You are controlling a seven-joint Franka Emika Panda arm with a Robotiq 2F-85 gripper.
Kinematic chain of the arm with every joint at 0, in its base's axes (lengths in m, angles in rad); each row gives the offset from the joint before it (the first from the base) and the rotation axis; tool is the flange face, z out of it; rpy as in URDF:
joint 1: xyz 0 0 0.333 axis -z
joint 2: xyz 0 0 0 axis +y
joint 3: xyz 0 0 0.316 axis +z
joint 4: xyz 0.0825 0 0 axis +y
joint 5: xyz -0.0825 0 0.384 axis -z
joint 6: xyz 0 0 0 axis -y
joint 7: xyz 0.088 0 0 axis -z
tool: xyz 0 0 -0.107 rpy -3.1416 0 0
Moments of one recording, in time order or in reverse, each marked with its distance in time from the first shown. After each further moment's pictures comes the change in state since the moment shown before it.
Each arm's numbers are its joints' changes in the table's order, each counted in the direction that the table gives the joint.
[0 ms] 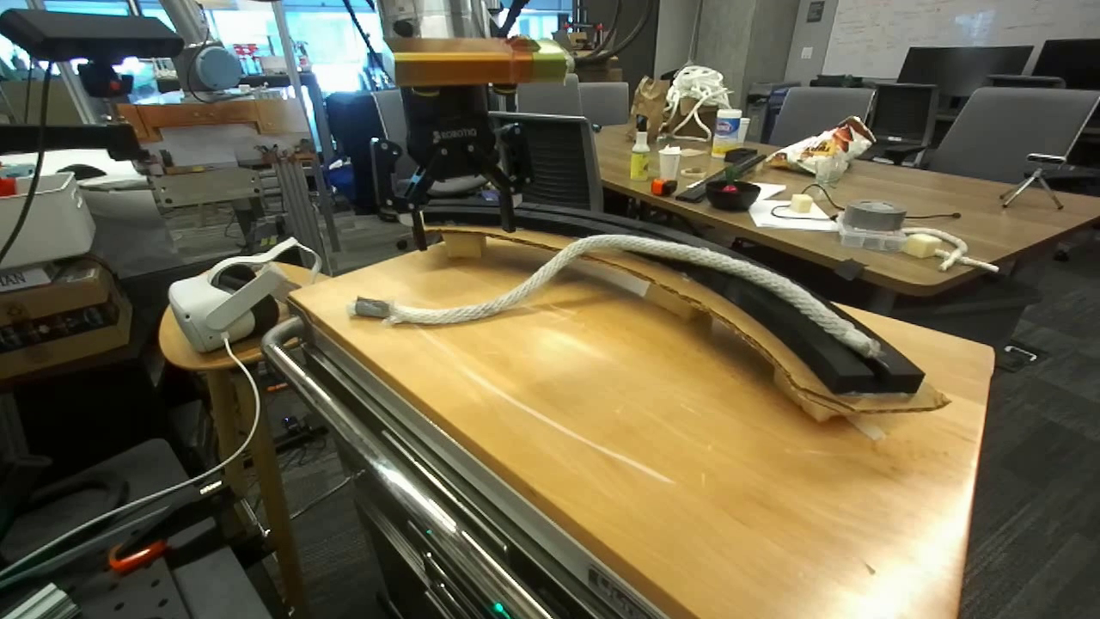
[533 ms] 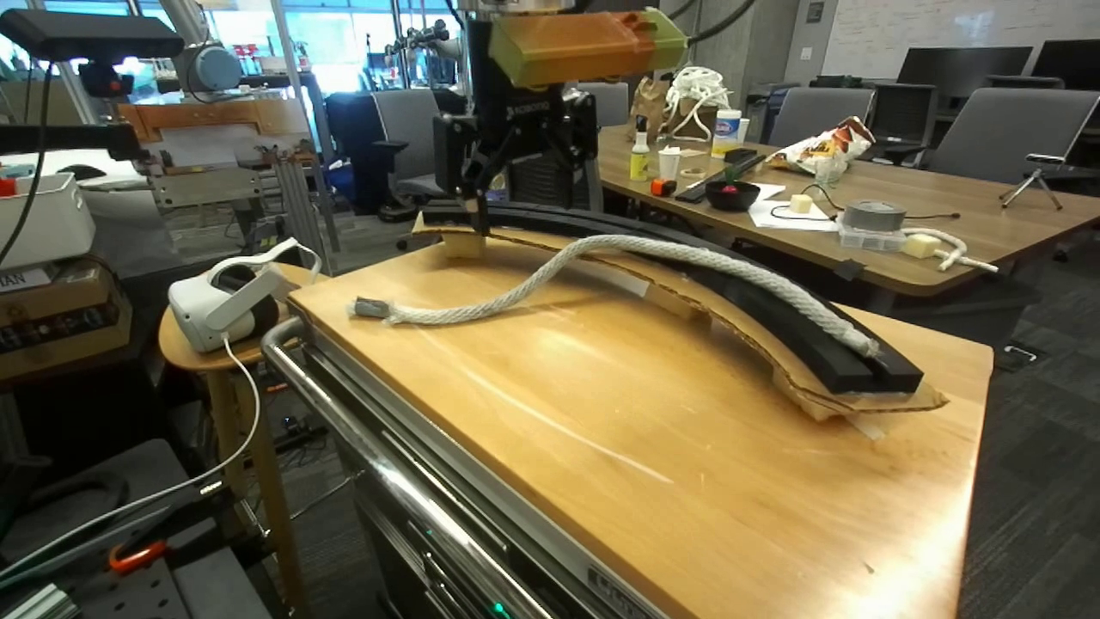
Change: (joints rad) arm 0.021 -0.038 -0.198 -0.004 -0.260 0.085 -0.486
